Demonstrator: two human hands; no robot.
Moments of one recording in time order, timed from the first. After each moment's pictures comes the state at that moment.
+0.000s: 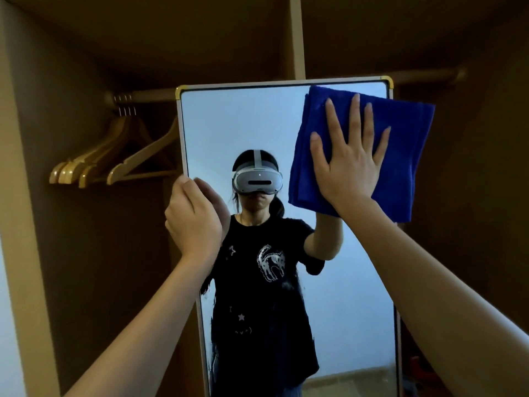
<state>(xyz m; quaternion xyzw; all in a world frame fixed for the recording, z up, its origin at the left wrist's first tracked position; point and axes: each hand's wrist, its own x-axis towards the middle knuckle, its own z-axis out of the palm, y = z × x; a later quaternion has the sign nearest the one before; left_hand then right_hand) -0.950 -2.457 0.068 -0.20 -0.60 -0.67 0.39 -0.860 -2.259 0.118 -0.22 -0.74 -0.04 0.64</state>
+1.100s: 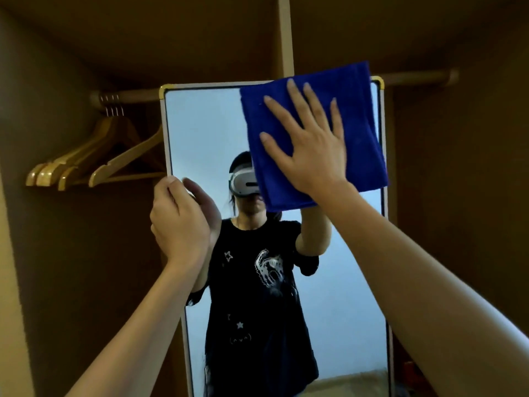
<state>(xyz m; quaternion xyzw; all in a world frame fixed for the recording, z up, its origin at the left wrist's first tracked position) -0.950 -2.449 0.066 -0.18 -0.60 -0.68 0.38 -0.867 -2.274 0.144 -0.09 -0.77 -0.15 0.62</state>
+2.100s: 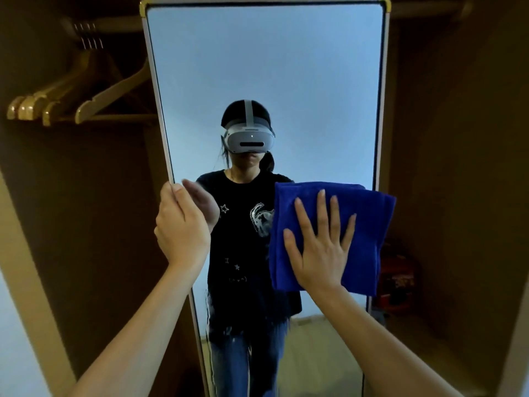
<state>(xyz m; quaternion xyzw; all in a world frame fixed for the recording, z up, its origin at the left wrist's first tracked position) -0.940 -2.463 -0.032 -0.18 -0.70 -0.59 0.35 -0.857 -2.276 -0.120 -0.21 -0.79 -0.08 0.58</state>
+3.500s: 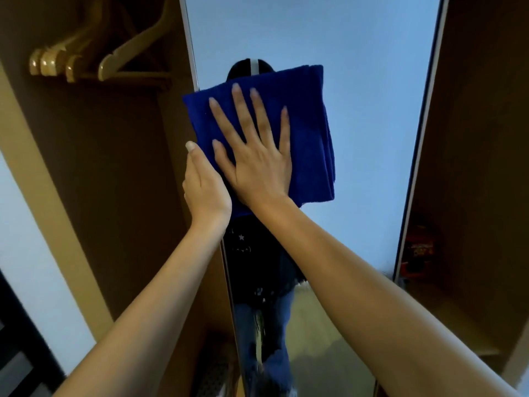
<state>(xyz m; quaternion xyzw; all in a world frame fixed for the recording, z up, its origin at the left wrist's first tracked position) -0.940 -2.490 -0.029 -0.23 -0.61 -0.74 0.17 -0.931 -2.404 -0.013 -0.12 -0.81 -0.14 0.55</state>
